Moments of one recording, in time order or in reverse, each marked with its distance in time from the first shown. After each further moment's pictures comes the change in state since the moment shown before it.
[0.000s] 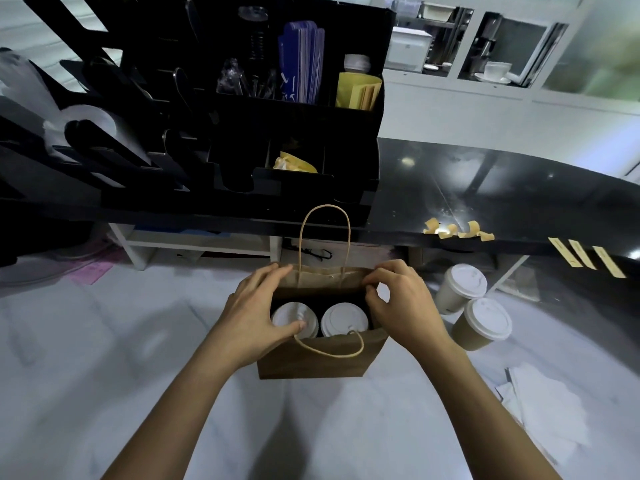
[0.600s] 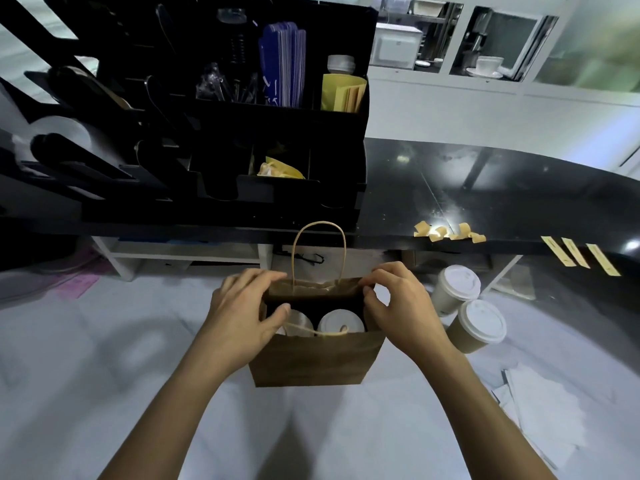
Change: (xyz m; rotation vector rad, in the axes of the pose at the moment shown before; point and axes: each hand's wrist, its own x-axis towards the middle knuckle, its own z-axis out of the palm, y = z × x) left_hand 0.010 0.022 -0.009 0.092 0.100 0.026; right_hand 0.006 0.013 -0.008 0.108 0.021 0.028
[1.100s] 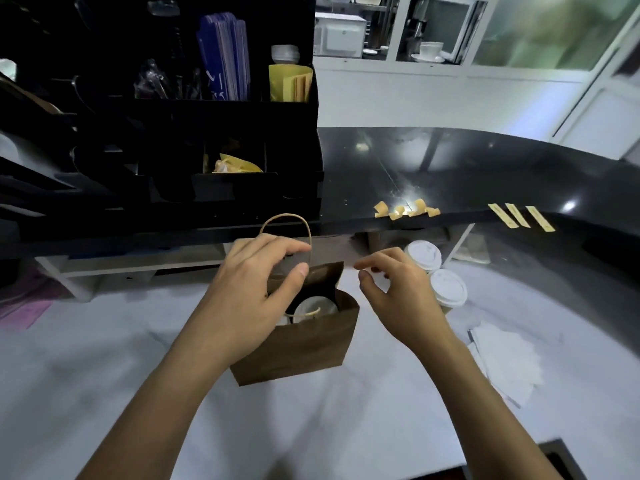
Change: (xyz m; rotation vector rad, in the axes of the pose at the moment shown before) left_hand 0.001 0.076 -0.033 -0.117 0.004 0.314; right_hand -0.039 -0.004 -0.034 0.079 0.164 0.074
